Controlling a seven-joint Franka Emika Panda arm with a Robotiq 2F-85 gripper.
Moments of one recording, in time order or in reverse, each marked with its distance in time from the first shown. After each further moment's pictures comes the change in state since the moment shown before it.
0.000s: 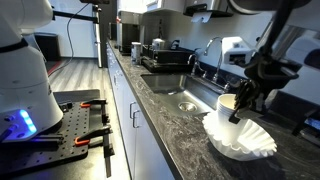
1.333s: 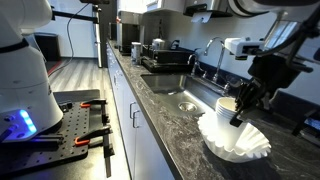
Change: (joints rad) arm 0.024 0.049 -0.013 0.088 -0.133 -0.101 0.050
